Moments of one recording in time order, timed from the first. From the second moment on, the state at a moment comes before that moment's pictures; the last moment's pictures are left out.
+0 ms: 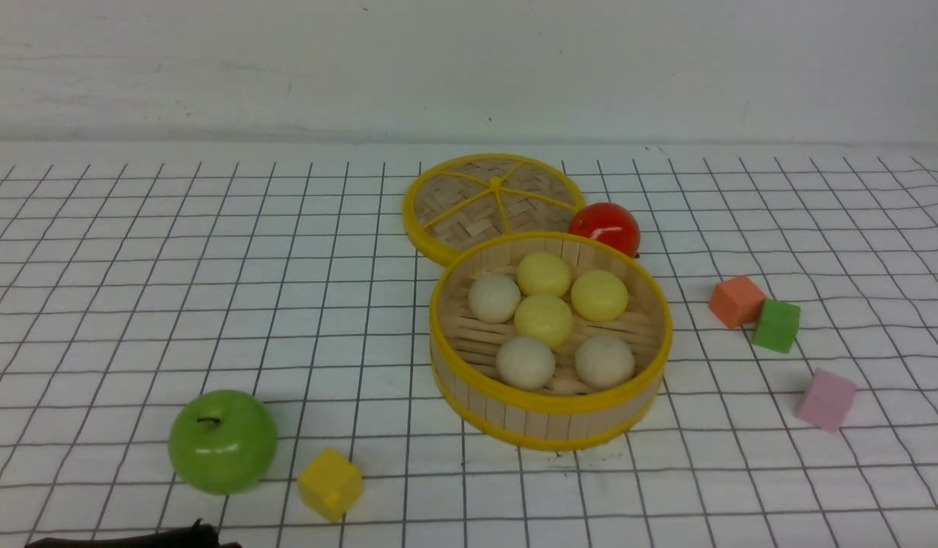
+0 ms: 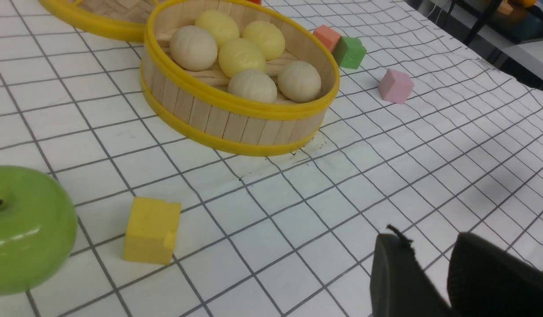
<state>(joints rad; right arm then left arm) 0.08 -0.01 0.02 0.05 0.39 0.09 -0.73 0.43 -0.30 -0.15 0.24 -0.18</state>
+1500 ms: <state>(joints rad) 0.08 -0.01 0.02 0.05 0.39 0.09 -0.08 -0.01 -0.03 -0.12 0.15 -0.16</state>
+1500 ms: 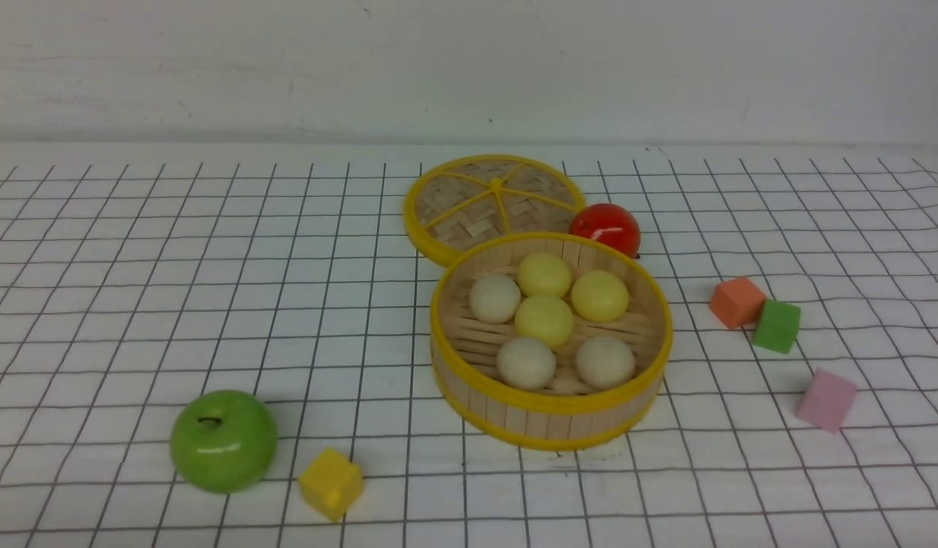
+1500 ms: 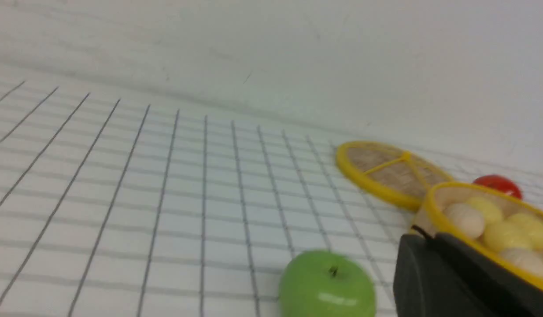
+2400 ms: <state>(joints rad) 0.08 -0.01 0.02 0.05 0.39 0.09 -0.12 -0.01 0.03 -0.09 0.38 -0.21</state>
